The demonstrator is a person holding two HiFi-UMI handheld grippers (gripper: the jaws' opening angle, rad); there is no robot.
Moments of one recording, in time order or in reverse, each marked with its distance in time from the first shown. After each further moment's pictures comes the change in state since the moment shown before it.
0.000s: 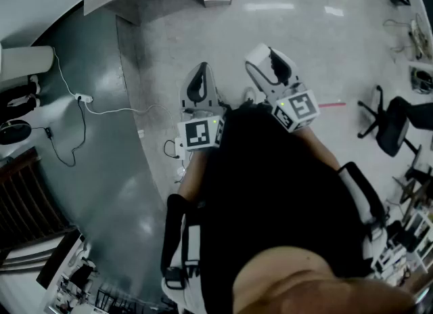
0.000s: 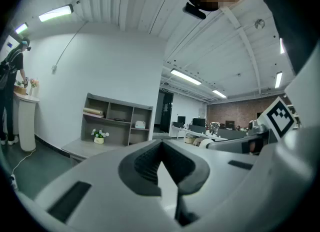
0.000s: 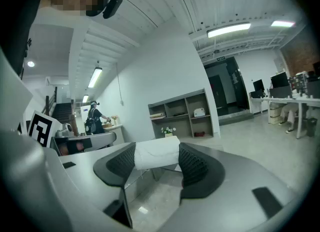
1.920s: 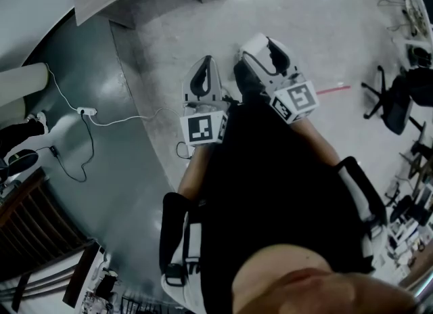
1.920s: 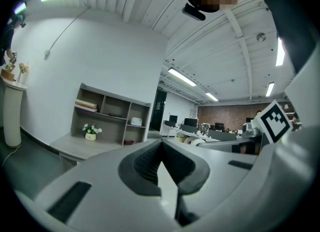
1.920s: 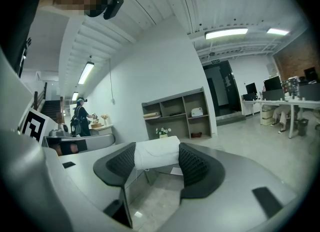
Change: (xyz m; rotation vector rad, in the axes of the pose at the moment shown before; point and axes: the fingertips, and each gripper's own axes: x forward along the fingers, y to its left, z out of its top) left arm 0.033 0.077 -0.008 -0.046 0.029 -0.128; right arm 0.091 0.026 -0.004 0.004 -0.008 -0.110
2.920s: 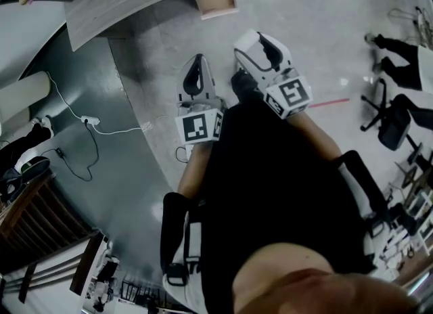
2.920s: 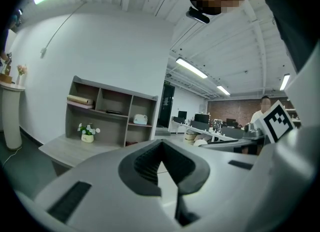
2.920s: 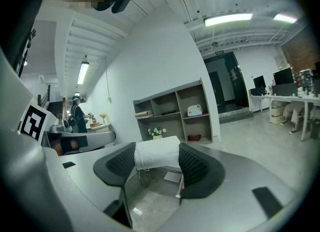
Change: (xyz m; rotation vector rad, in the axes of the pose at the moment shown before) left arm 0.203 0.023 0.013 0.043 0.072 0.089; right arm 0.134 -0.159 0.041 0.003 0.043 0.079
